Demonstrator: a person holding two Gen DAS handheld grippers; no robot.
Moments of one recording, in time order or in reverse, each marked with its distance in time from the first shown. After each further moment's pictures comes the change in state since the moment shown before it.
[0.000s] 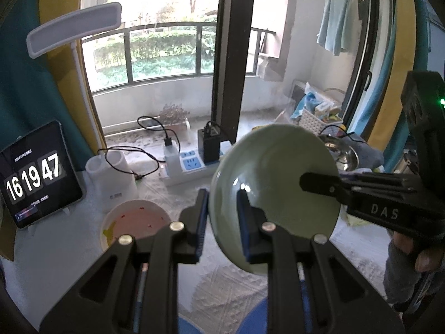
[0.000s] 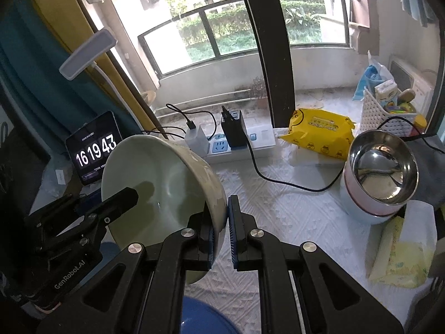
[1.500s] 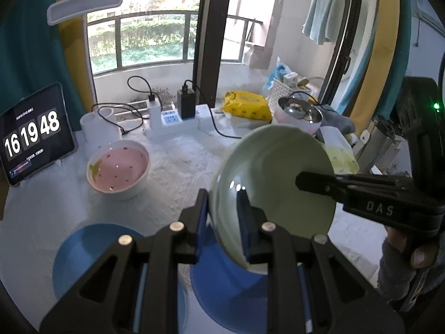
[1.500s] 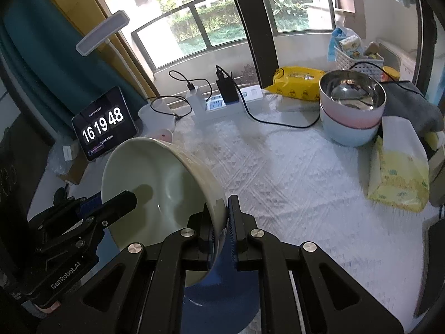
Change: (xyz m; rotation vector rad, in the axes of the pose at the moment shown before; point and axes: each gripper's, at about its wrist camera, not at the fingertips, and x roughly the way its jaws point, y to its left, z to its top) left arm -0.050 -0.027 -0.077 -0.006 0.061 -0.075; right arm -0.045 0.006 -0.099 0.072 0.037 -0.022
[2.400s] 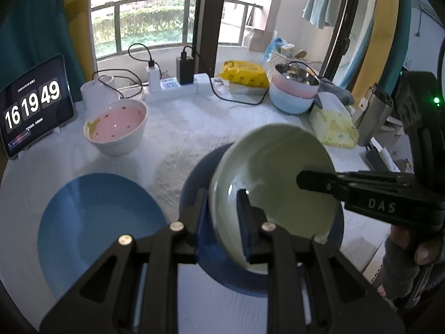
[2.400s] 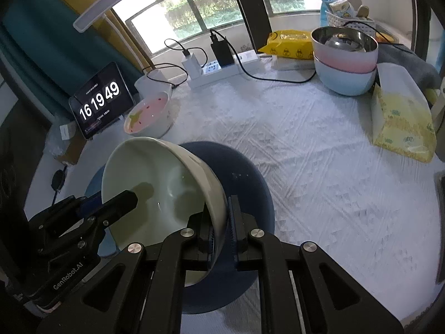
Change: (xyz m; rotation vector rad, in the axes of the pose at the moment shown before) left arm 0.000 -0.006 -0.055 0.003 0.079 0.007; right arm 0.011 0.000 -0.058 0.028 0.077 -0.007
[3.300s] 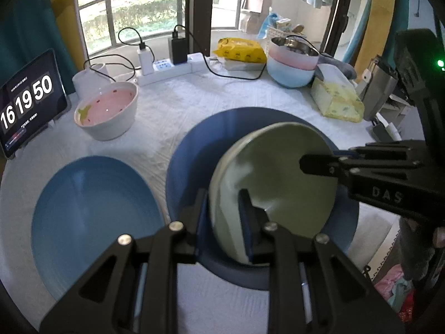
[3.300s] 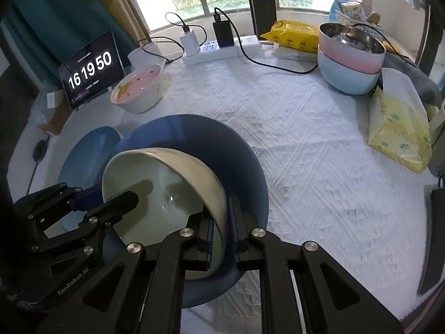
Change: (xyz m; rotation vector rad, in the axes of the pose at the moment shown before) left arm 0.019 -0.012 -0.015 0.057 0.075 0.025; right arm 0.014 0.004 -0.007 -0.107 0.077 -0.087
